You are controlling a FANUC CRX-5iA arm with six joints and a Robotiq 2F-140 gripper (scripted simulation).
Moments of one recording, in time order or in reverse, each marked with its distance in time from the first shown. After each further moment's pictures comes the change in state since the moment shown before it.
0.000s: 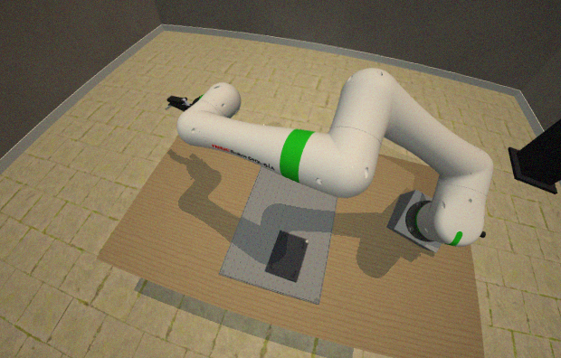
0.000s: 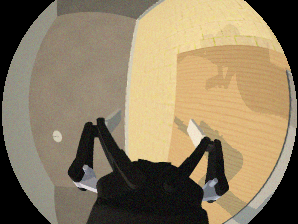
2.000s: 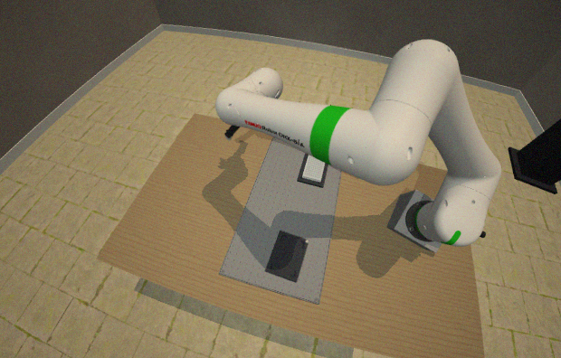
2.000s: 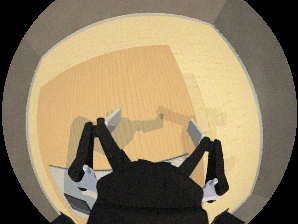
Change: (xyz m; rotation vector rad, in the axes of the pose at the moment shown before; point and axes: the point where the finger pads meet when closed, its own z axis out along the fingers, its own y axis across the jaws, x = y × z) arm 0.121 0.179 -0.127 -0.397 -0.228 -1.423
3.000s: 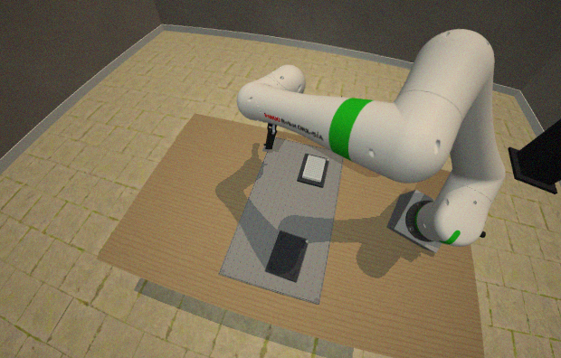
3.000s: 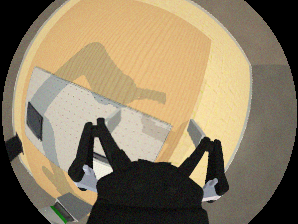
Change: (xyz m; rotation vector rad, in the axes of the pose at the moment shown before) arm -0.110 0.049 -0.040 0.049 -0.188 -0.664
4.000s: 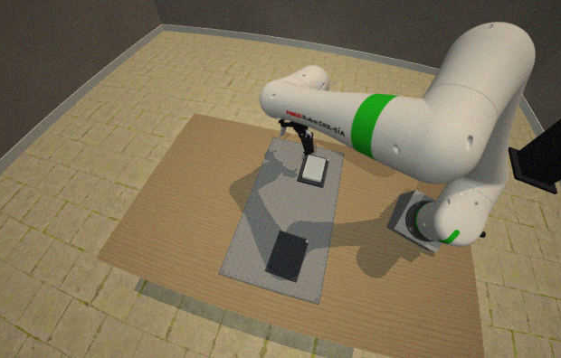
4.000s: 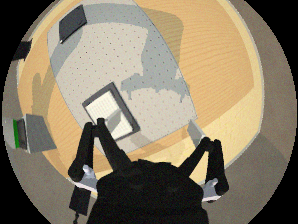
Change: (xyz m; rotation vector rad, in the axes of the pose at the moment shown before) arm -0.116 -0.051 -0.029 0.169 -0.086 -0.654
